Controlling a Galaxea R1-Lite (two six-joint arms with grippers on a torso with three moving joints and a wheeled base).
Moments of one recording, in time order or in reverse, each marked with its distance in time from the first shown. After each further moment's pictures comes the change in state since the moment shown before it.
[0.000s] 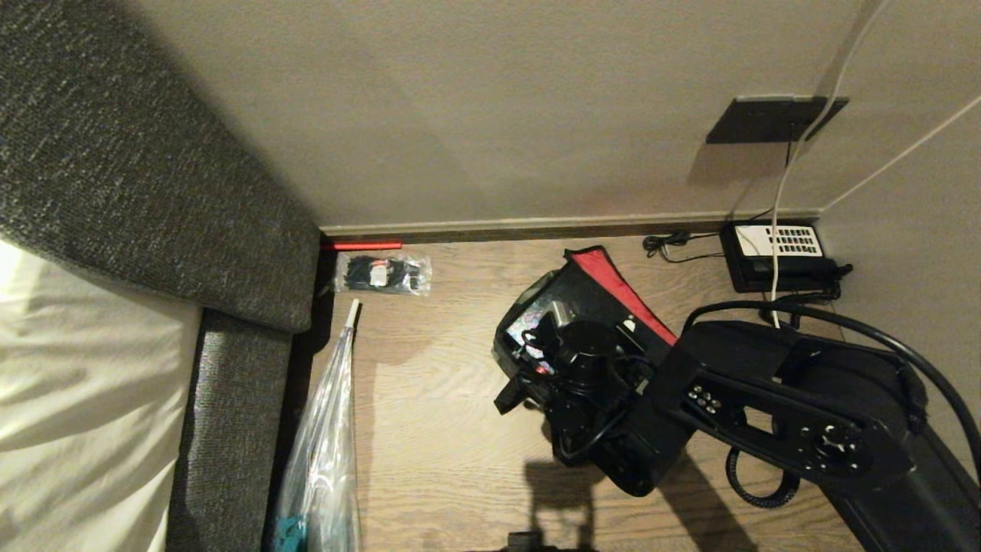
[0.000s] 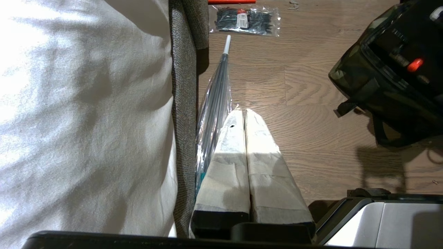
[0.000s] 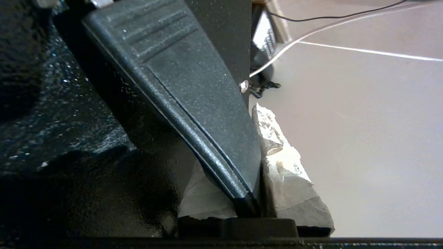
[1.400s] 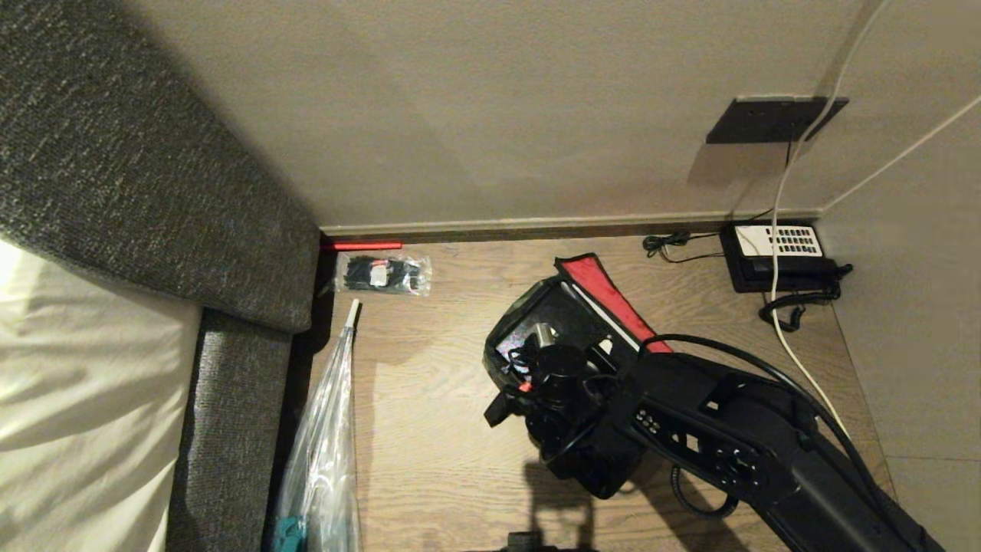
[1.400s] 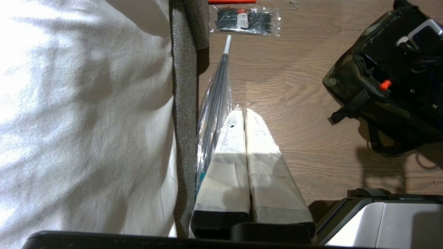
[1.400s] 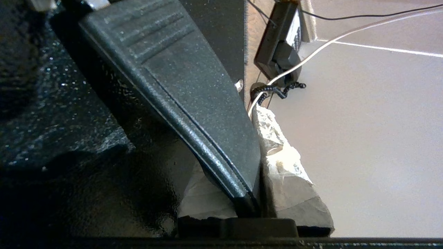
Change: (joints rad) left arm 0.000 0.000 0.000 0.000 0.000 0.000; right arm -0.015 0.226 -0.237 0.037 0.001 0.022
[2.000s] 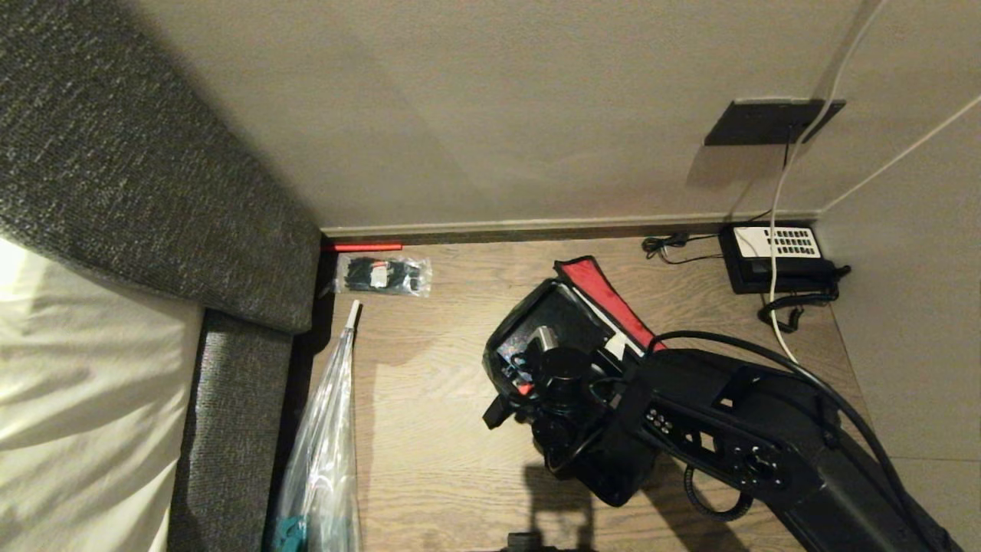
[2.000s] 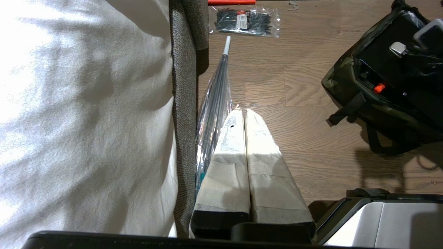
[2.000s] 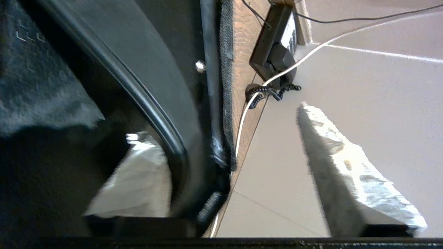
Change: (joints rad) left arm 0.000 0.000 0.000 0.000 0.000 0.000; right arm 0.001 -0.071 0.138 0.028 0.018 0.051
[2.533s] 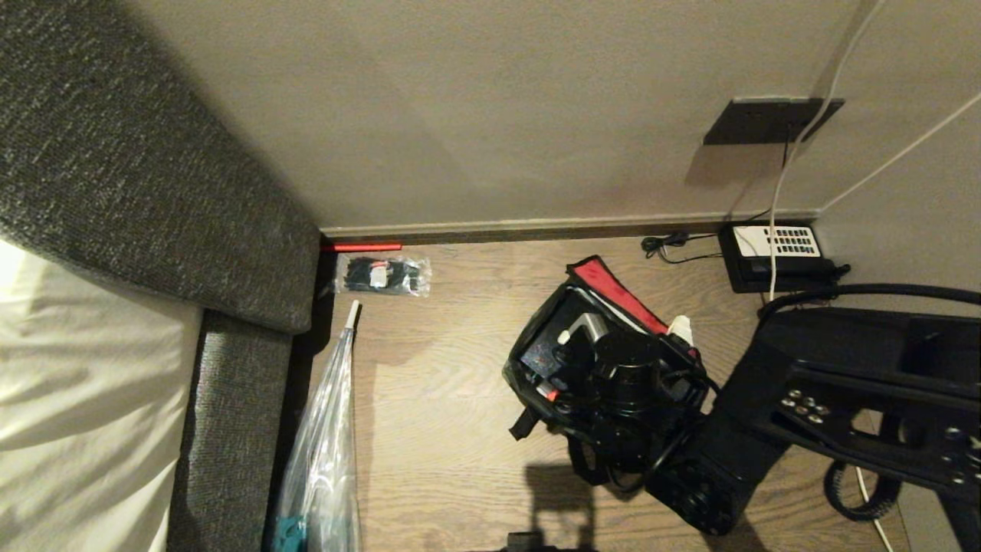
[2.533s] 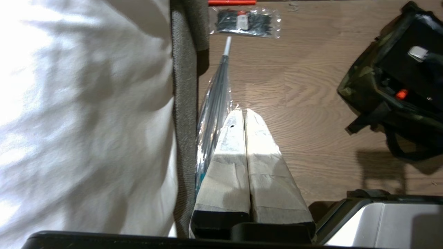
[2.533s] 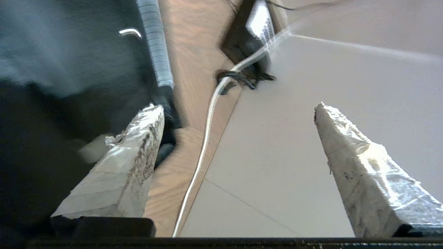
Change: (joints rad) left arm 0.001 0.000 0.000 0.000 0.000 0.000; right arm 0.036 -0.372 0.451 0.024 0.039 0.094
